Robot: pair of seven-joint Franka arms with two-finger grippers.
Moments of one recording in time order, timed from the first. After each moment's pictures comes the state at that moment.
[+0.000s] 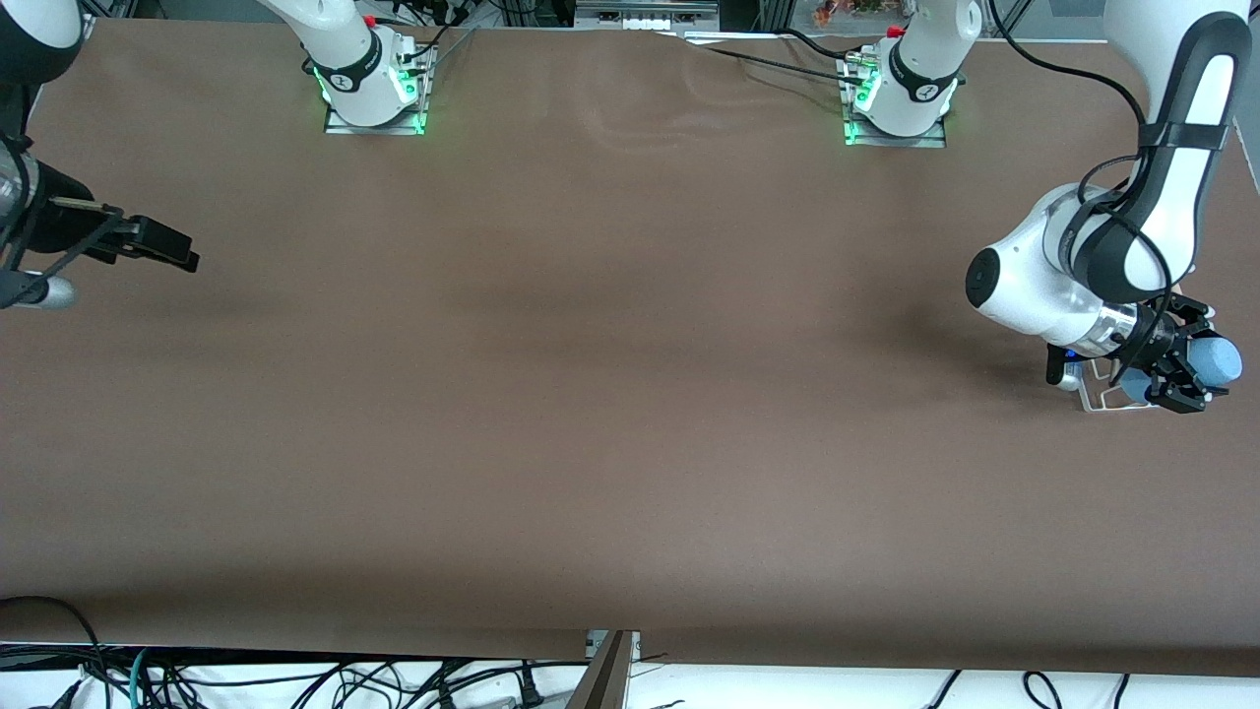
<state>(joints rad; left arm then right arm) 0.24 0.31 -0.24 -2.07 1.65 1.84 0.84 0.14 0.09 -0.15 -1.55 0.02 1.53 0.05</state>
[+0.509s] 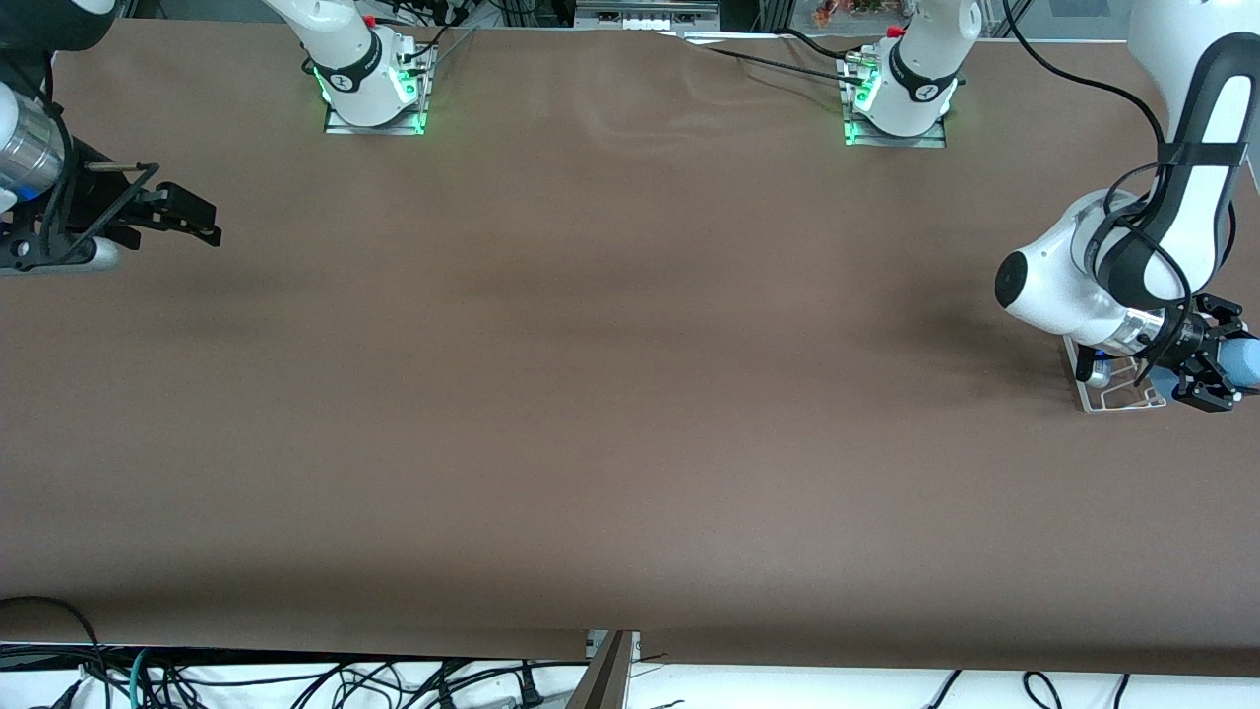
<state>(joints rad) 0.30 0.34 -0.21 -2.09 1.77 1.89 0.81 -0.01 -0.02 0.05 -1.70 0.01 1.61 -0.02</state>
